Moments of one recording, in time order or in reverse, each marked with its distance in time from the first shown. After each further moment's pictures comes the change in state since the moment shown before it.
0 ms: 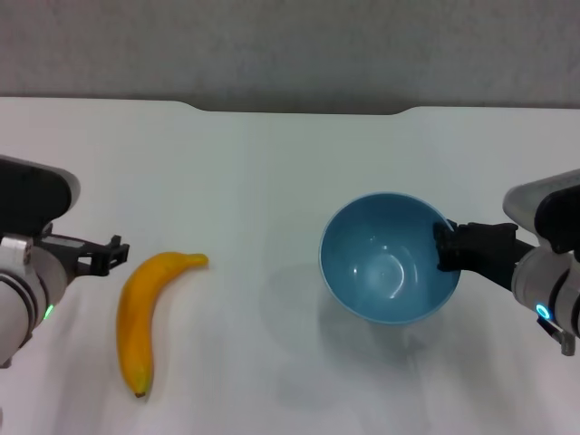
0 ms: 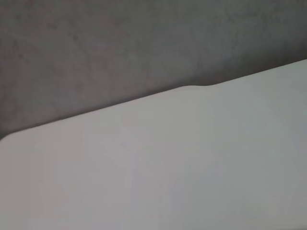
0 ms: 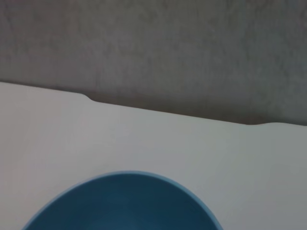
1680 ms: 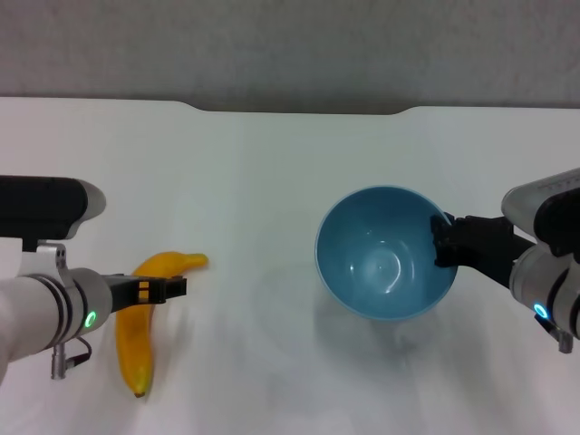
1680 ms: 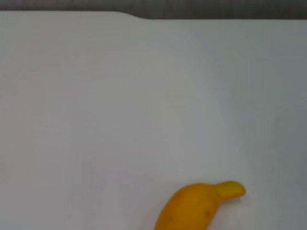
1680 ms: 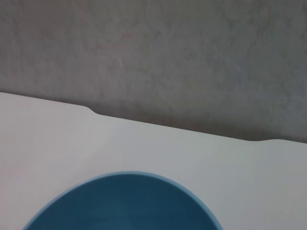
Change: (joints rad) left arm -0.145 -0.002 -0.127 0.266 -0.585 -0.100 0.256; right arm -0.015 0.001 -0.017 0.015 -0.012 -0.043 -0.014
